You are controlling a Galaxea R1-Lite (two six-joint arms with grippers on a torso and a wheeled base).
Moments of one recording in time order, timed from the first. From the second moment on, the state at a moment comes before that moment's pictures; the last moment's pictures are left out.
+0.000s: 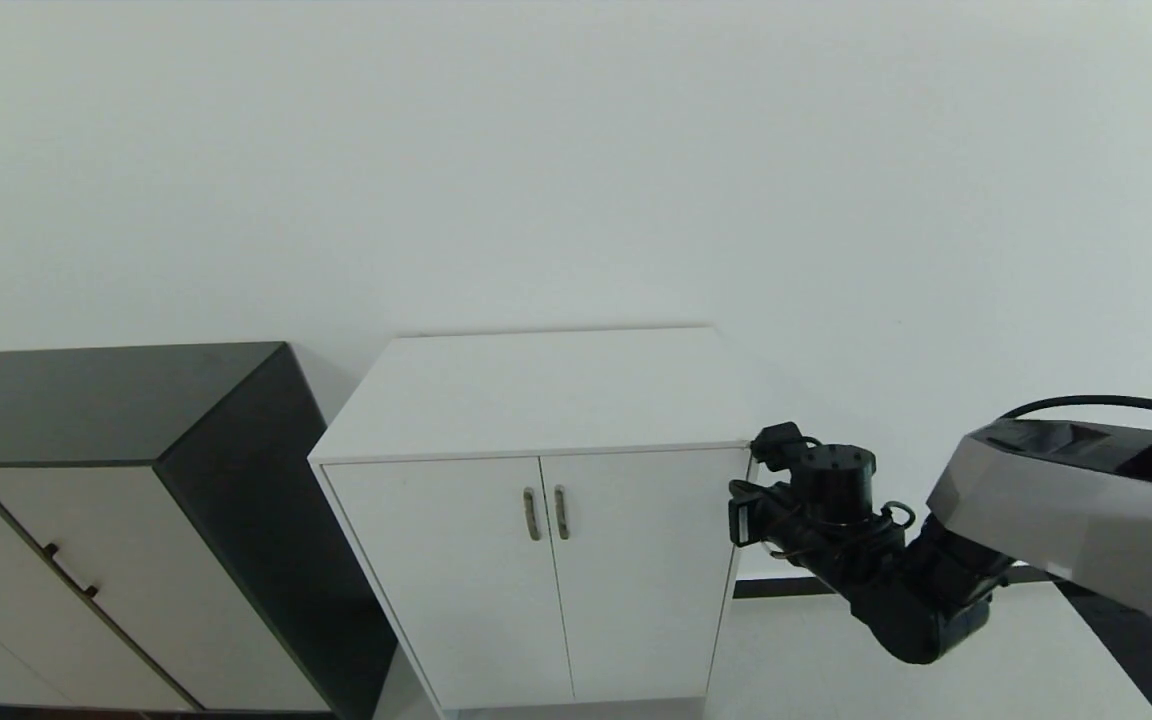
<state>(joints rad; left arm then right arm) 0.00 0.00 0.00 0.00 0.00 -0.01 0.49 2.34 -0.90 -1.17 -0.12 0.07</state>
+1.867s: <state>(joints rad) 0.00 0.00 0.00 0.00 0.00 0.00 0.15 1.49 0.00 -0.98 0.03 0.02</state>
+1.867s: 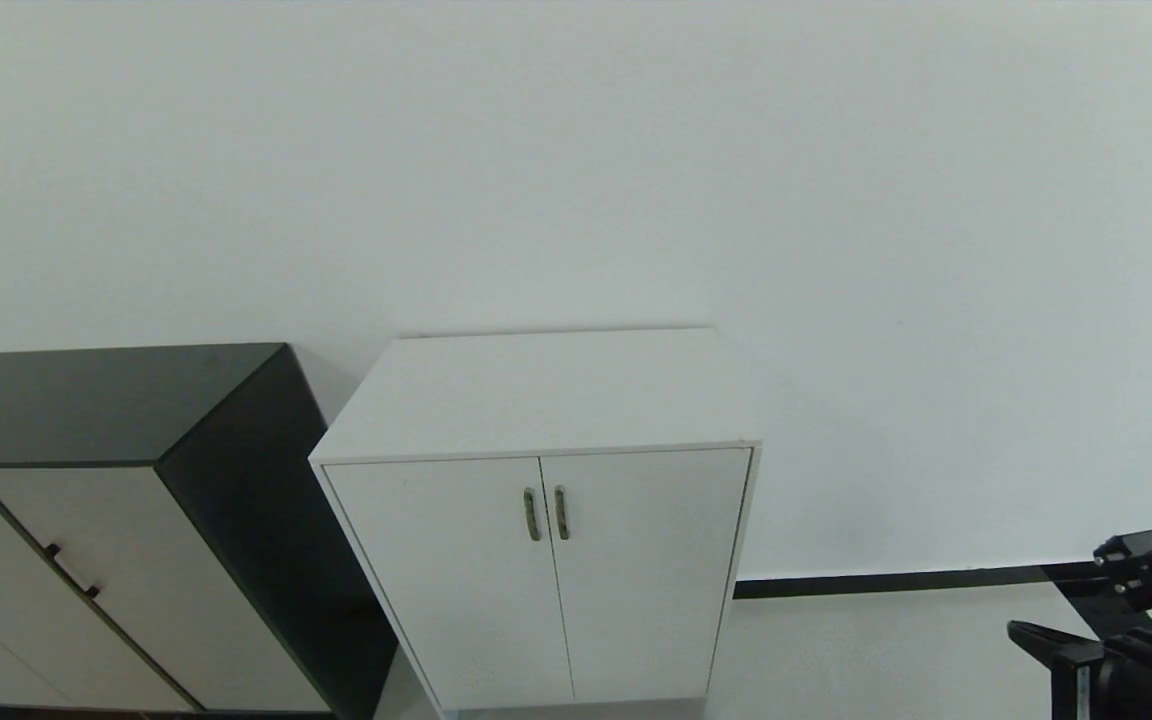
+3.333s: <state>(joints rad) 0.00 0.00 0.00 0.00 0.00 -0.01 0.02 0.11 0.00 0.00 -0.03 -0.03</state>
